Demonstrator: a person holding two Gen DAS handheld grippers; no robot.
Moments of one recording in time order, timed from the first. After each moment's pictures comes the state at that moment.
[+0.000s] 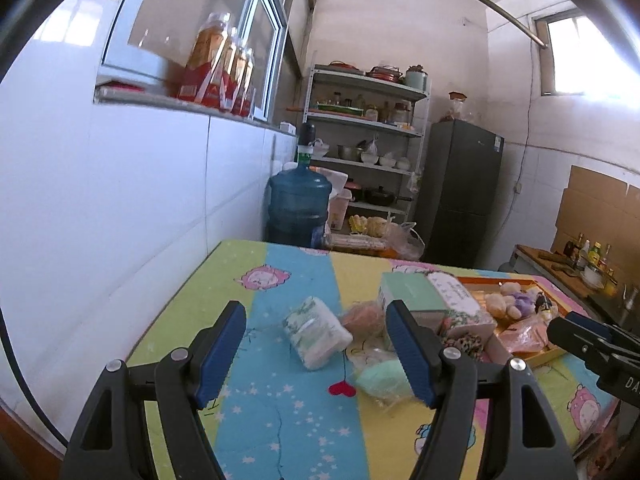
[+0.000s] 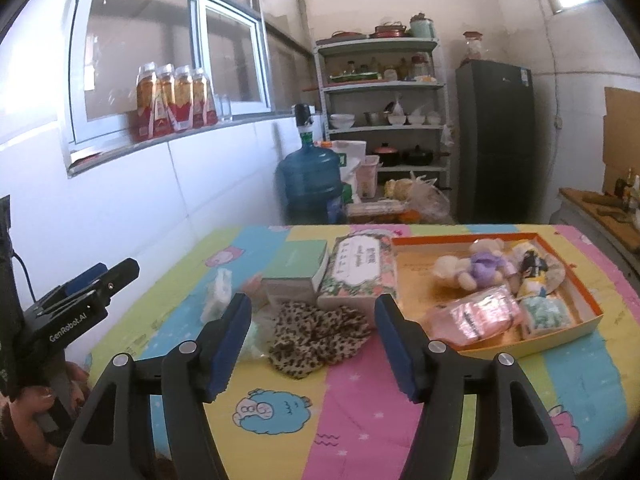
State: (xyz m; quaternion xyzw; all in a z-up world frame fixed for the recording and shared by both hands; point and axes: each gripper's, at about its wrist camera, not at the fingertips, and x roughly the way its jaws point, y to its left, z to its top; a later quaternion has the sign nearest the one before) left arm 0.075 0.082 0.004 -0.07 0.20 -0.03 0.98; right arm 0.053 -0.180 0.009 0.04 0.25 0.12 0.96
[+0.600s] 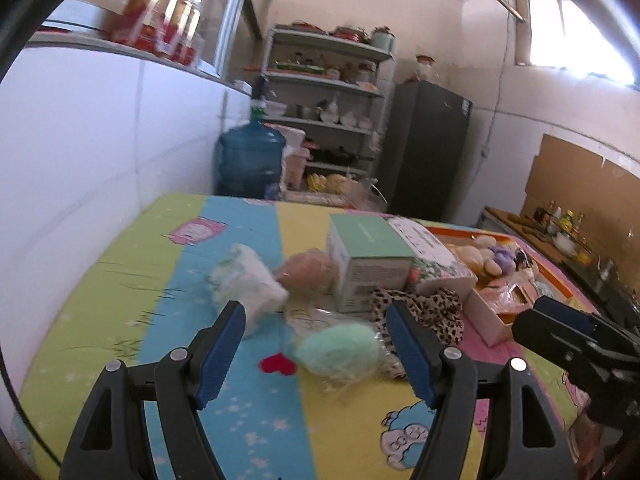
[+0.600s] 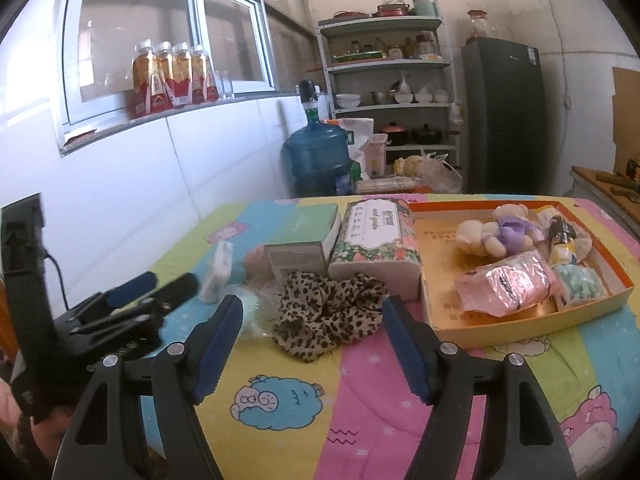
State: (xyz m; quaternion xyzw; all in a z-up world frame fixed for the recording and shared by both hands) left arm 0.121 0.034 -0.046 -0.06 0.27 -0.11 0.96; right arm 0.071 -0.176 -0.026 0.05 0.27 0.13 0.95
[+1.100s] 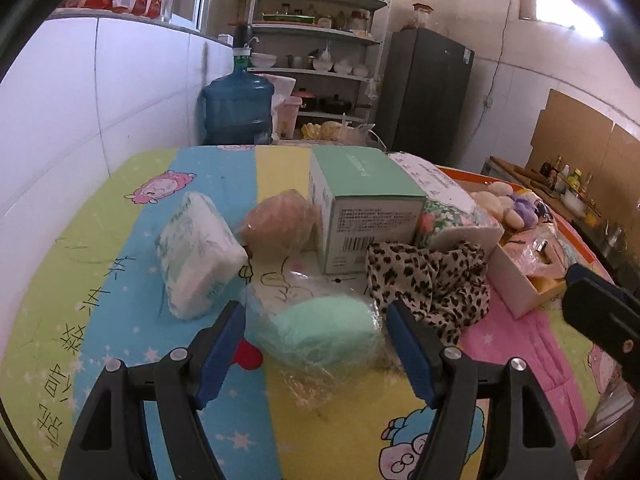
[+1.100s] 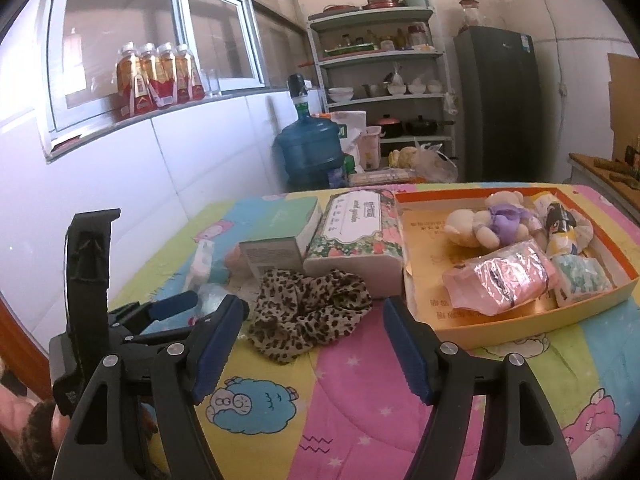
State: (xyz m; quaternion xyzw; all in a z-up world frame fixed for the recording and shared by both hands) left arm 0.155 0.004 -0.080 -0.03 0.35 -0.11 0.93; right arm 0.087 -0.194 -0.040 0.07 0.29 0.13 0.95
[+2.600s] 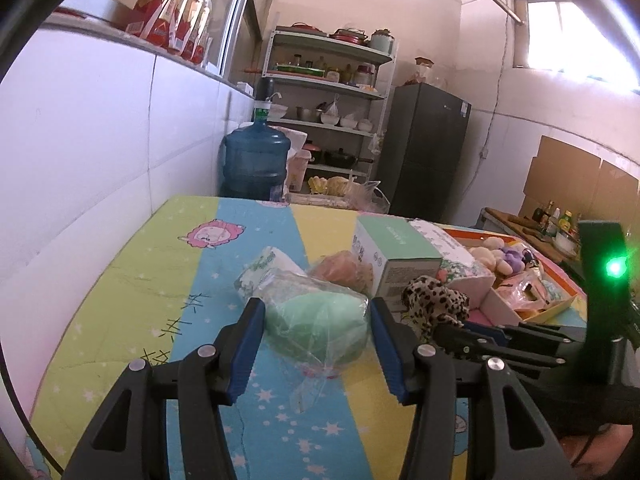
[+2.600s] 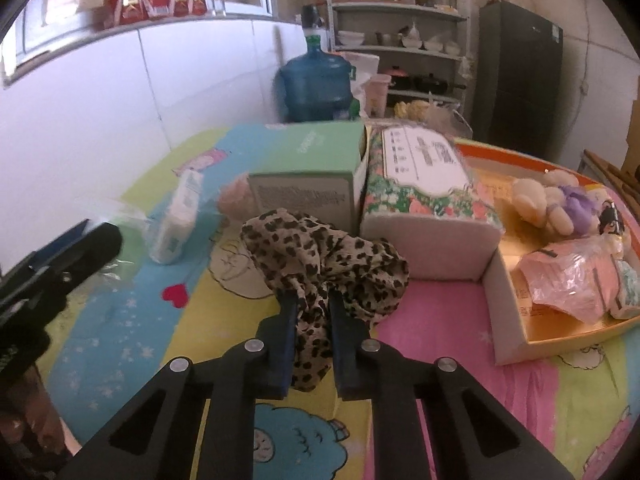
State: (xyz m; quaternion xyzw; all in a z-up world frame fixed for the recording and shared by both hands) left arm 0.121 0.068 -0.049 -0.06 0.25 -0.11 0.96; right arm 0.146 -0.126 -0.075 0.00 0.37 0.12 0.92
